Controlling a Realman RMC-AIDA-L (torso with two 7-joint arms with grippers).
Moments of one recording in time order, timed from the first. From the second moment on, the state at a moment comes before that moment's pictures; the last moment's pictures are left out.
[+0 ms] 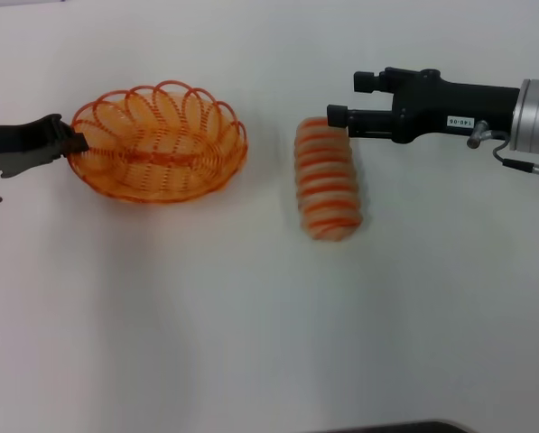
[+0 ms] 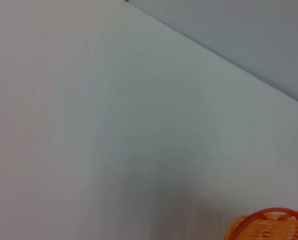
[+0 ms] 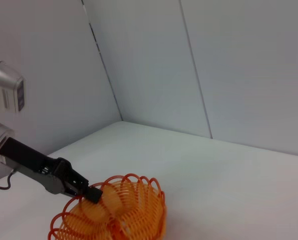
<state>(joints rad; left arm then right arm) -0.42 -2.18 0.98 1.11 2.40 1.15 -2.82 0.53 2.08 -0.73 -0.58 -1.89 -1.37 1.40</state>
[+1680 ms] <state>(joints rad) -0.38 -2.18 1.02 1.08 2.35 1.10 -2.82 0.54 2.09 -0.72 -0.56 -1.88 -1.34 1.40</state>
